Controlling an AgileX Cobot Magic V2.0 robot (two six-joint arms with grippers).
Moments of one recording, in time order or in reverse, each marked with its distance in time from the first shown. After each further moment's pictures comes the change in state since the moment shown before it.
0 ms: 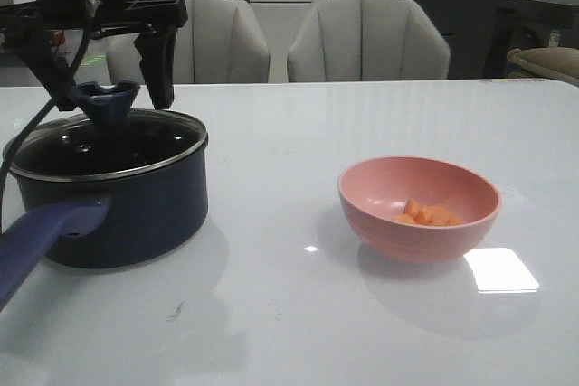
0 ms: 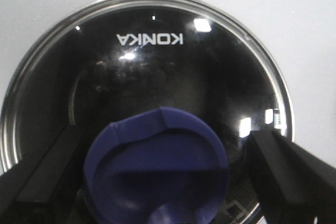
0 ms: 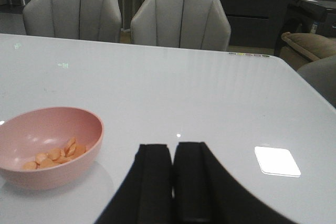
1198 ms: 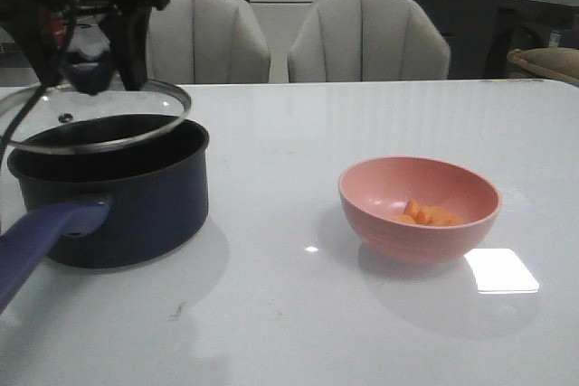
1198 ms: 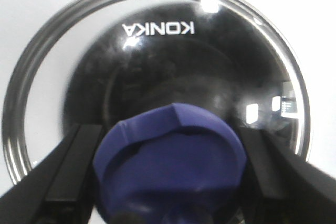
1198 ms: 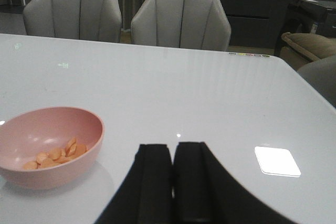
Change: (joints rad) left arm 0.000 -0.075 0.003 0.109 0.020 -0.002; right arm 0.000 0.000 0.000 0.000 0.000 0.000
